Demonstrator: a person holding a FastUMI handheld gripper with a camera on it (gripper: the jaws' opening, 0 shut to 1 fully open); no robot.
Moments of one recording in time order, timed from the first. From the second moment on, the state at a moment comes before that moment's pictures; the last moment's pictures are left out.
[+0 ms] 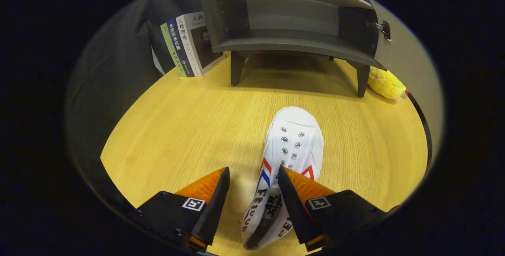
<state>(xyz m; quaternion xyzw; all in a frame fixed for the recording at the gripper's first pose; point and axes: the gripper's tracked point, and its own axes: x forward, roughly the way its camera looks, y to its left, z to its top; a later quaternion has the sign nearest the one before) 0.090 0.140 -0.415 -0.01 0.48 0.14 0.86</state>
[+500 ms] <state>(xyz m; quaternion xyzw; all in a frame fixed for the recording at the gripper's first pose) 0.095 0.132 -0.411 0.08 0.49 0.14 0.86</state>
